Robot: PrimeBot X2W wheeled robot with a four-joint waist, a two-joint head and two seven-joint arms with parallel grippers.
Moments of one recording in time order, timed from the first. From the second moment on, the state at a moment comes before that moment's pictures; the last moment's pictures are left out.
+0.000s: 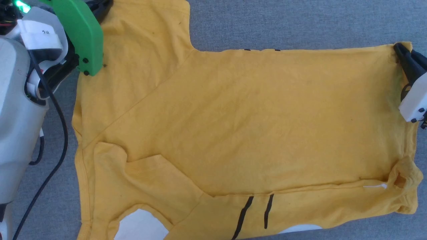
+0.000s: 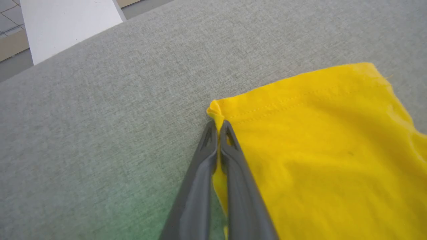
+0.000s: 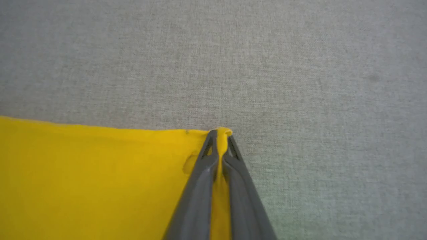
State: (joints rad) left arm -0.97 0.59 -0.49 0.18 -0.65 -0.11 0.60; right arm -0.50 -0.33 -0.12 -0.04 0.37 0.13 0.64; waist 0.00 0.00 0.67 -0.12
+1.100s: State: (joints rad) left arm -0.19 0.67 -0.30 -0.25 -0.78 0.03 0.20; right arm -0.01 -0.22 -0.25 -0.25 0.38 0.13 0.45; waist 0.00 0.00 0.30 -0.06
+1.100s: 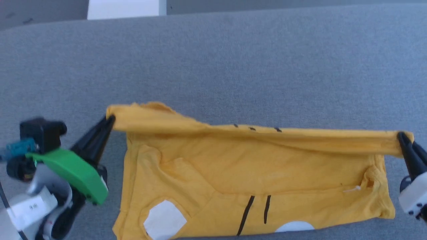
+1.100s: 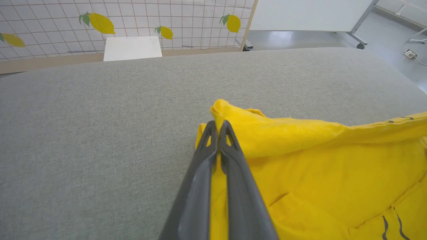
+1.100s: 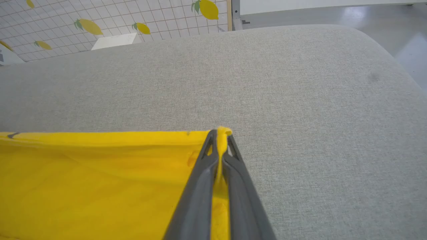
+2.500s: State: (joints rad) left arm 0.06 0.44 -0.19 -0.26 -0.49 0.28 -0.25; right arm 0.15 -0.20 -0.24 0.03 0.35 0.13 0.41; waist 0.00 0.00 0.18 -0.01
